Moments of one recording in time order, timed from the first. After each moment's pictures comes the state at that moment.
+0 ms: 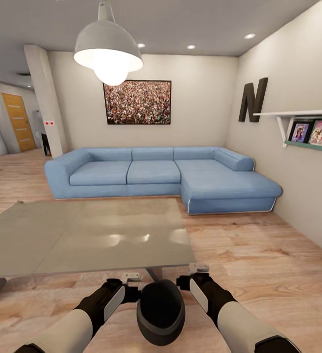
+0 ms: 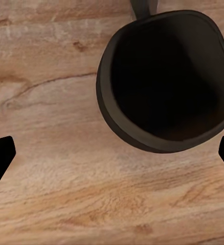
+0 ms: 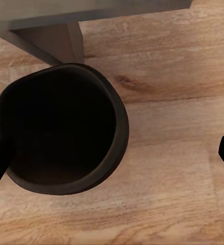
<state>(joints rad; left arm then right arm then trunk) -0.67 -0.09 -0.41 -0.40 0.46 0.50 0.16 -0.72 0.17 0.17 -0.35 -0.25 0.39 -0.21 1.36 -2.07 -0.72</state>
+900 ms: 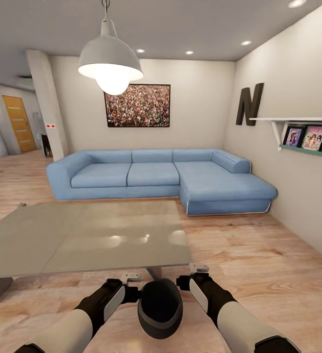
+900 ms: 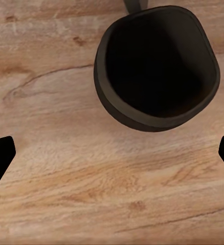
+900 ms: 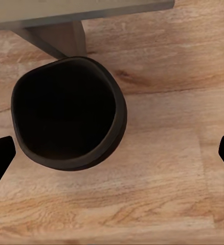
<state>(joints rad) -0.67 -0.09 -0.41 -0.40 0.46 0.50 0.16 -0.72 0.17 0.17 -0.35 -0.25 0.39 -0.21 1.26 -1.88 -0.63</state>
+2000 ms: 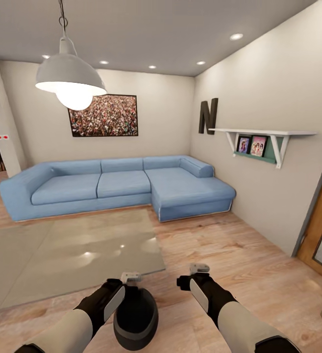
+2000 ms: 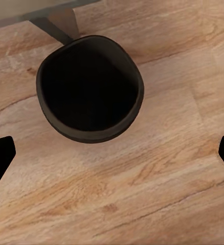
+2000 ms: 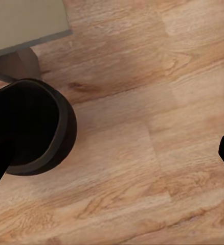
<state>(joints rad) -0.67 -0.09 -0.41 -0.40 0.45 0.49 0.16 -0.72 0.17 0.16 -0.35 -0.25 0.39 -0.21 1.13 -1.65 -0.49</state>
